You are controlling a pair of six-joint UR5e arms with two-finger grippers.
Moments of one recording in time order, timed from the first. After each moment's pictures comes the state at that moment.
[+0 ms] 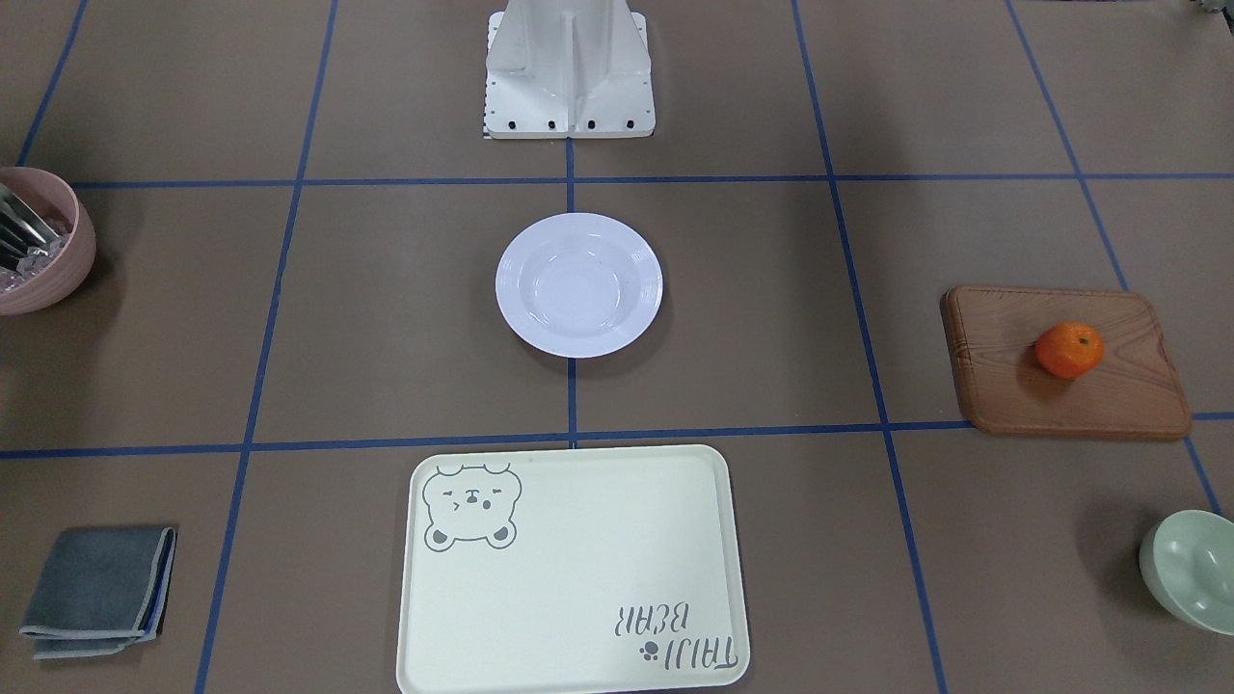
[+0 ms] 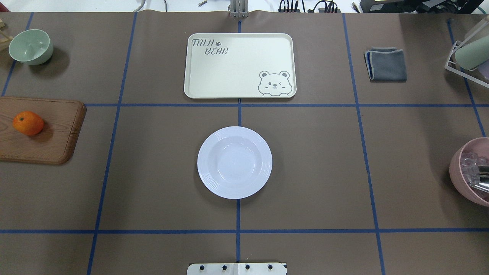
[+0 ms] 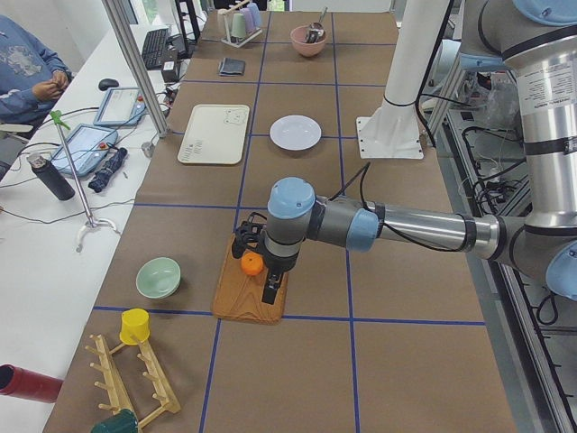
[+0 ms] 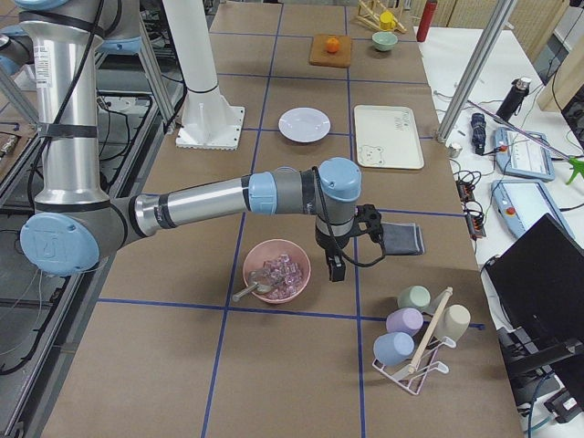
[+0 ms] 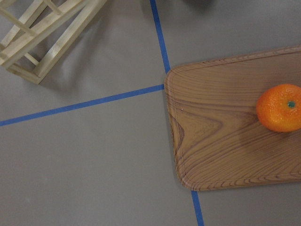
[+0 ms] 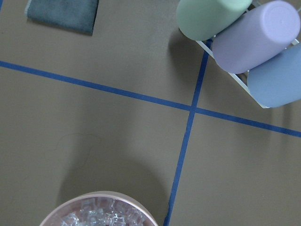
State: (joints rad) left arm -1.53 -1.33 -1.94 -1.68 -2.24 0.02; right arm 1.55 -1.60 1.85 -1.76 2.33 -0.16
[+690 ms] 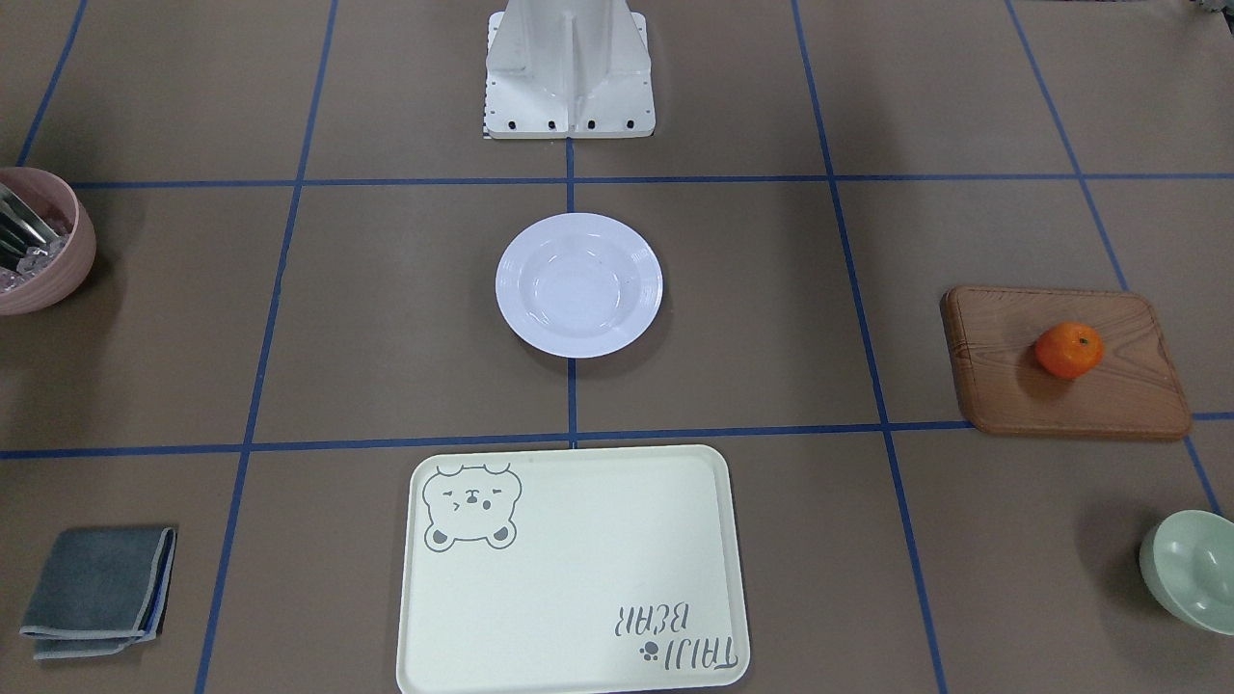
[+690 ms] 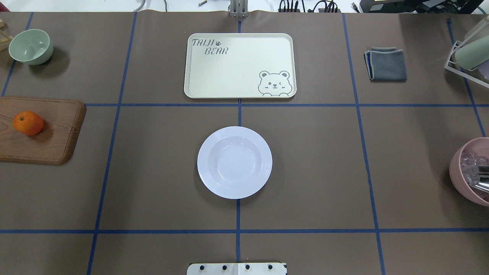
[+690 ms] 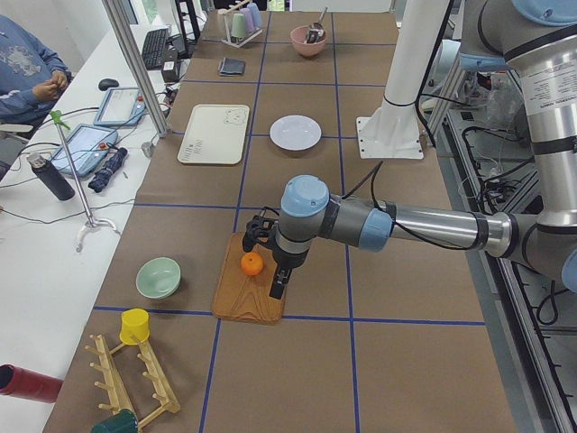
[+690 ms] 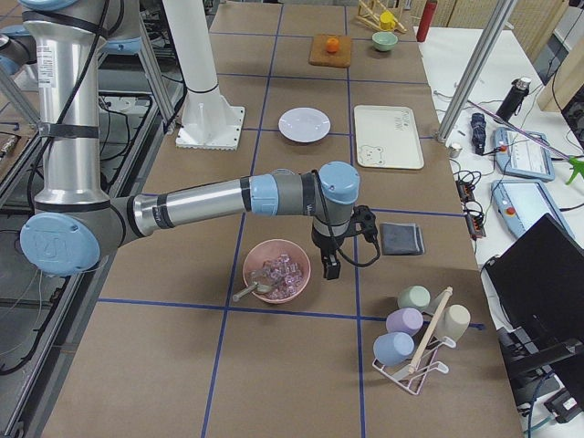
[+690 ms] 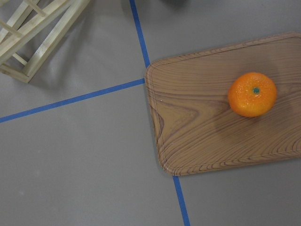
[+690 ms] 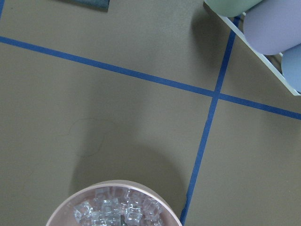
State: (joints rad) left arm -1.53 -1.27 -1.97 -1.74 -2.28 0.05; right arm 1.51 -1.61 1.85 -1.75 2.37 -0.17
